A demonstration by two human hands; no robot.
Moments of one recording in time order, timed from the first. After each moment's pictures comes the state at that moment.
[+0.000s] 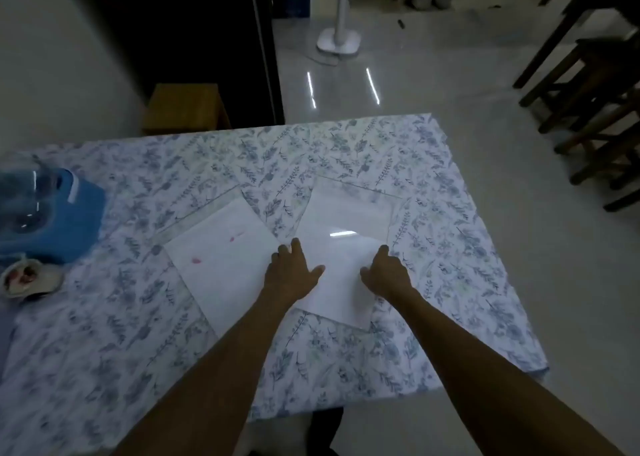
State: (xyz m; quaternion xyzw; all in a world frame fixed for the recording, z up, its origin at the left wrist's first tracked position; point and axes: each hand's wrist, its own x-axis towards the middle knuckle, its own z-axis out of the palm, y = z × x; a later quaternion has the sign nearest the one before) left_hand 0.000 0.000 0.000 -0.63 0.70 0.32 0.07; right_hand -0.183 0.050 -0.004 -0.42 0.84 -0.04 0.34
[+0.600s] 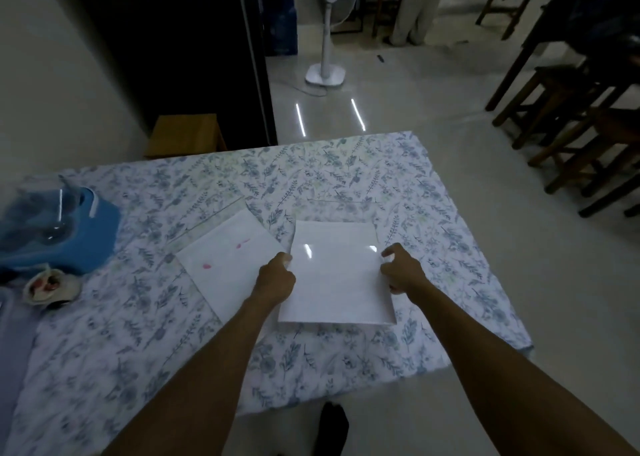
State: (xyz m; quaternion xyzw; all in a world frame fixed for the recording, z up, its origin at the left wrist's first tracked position) left_hand 0.048 0.021 0.031 -0.64 0.64 0.43 -0.04; right_hand -0.202 0.091 0.042 -0.32 0.83 -0.20 0.40
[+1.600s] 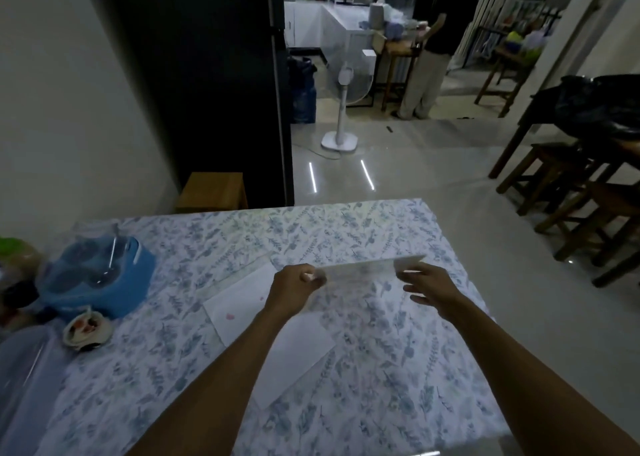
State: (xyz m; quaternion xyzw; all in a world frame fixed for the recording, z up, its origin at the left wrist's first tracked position) left_hand 0.060 -0.019 0.116 -0.56 0.69 0.41 -0.21; right_hand -0.232 0.054 0.121 -0.30 0.73 -0.40 0.47
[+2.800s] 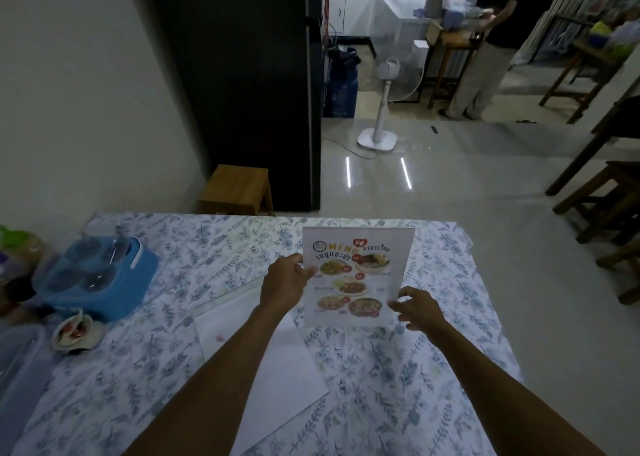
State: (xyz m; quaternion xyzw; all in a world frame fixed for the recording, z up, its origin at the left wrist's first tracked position) left_hand 0.021 -0.114 0.110 -0.66 0.62 0.35 -0.24; right_hand -0.265 -0.061 0.047 -0.38 0.76 -0.25 0.46
